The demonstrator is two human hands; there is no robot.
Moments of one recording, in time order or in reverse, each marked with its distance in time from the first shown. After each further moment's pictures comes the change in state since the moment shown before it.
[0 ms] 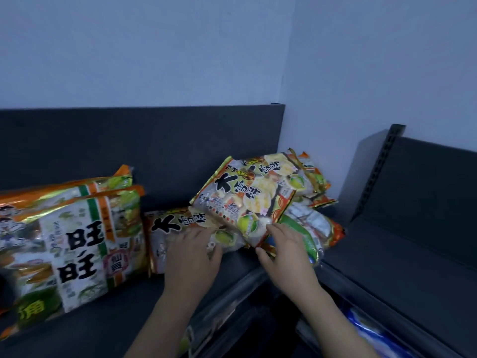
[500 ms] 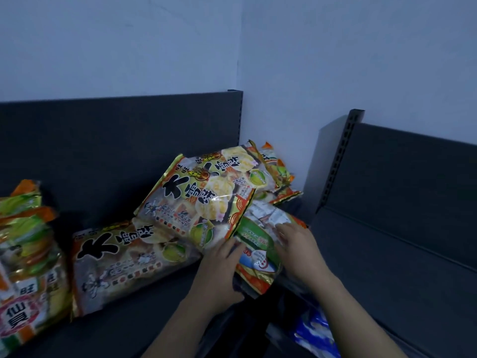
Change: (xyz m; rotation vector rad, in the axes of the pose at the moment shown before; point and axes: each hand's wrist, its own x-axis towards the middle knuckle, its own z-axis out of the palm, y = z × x) left_hand 0.037 0.085 0.106 0.025 -0.592 0.351; right_hand 0.043 0.134 -0.026 -0.178 -0.015 0.129
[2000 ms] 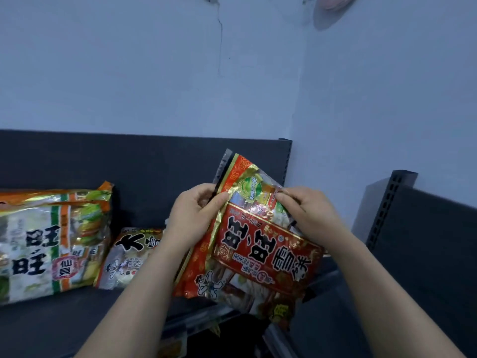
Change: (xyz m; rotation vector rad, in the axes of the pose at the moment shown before) left_hand 0.015 0.076 -0.137 -0.647 0.918 -0.267; right_hand 0.100 0.006 -0.142 0.377 0.008 -0.564
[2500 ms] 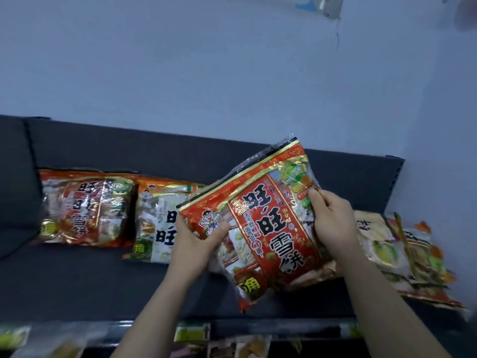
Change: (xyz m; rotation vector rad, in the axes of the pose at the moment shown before) left_hand -0.086 -0.068 -0.153 -0.051 0.402 -0.406; right_hand 0.044 -0.119 0.115 0.483 0.100 0.207
